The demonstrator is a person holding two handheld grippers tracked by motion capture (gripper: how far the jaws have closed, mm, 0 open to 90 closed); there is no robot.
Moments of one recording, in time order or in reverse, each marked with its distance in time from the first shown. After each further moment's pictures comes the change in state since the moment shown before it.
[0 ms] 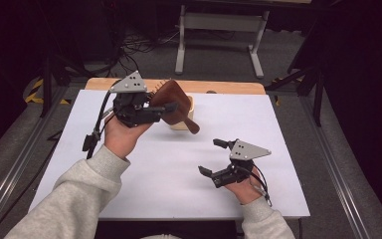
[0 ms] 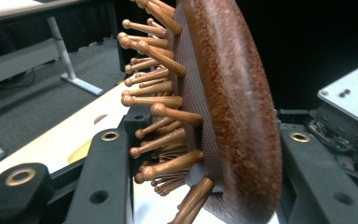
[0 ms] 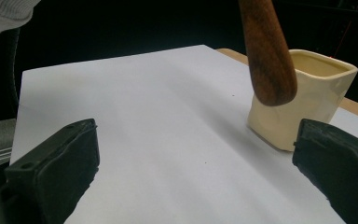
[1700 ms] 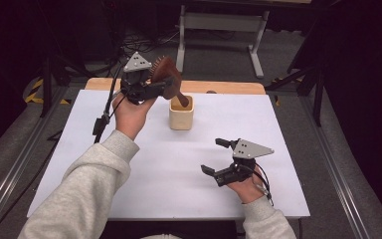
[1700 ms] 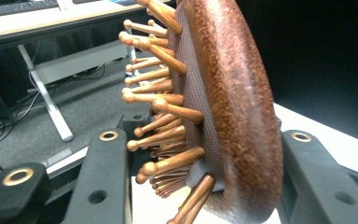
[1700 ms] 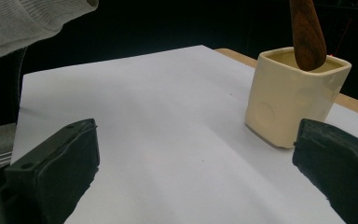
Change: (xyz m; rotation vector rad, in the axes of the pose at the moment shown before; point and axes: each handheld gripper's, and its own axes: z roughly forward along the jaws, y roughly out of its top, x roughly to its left) left arm 0.049 0.005 0.039 -0.015 0.264 -0.069; right arm -0.006 -0.002 -0.004 -0.005 0.003 0.021
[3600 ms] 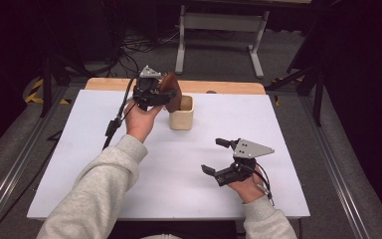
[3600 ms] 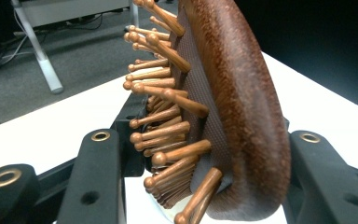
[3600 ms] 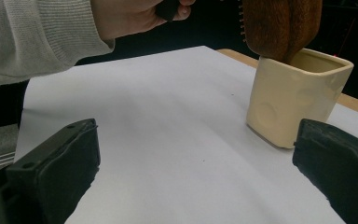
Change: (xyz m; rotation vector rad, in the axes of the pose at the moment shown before) left arm 0.016 -0.043 0.055 0.147 0.007 -0.112; right arm -0.002 -0.001 -0.001 -0.004 0.013 0.002
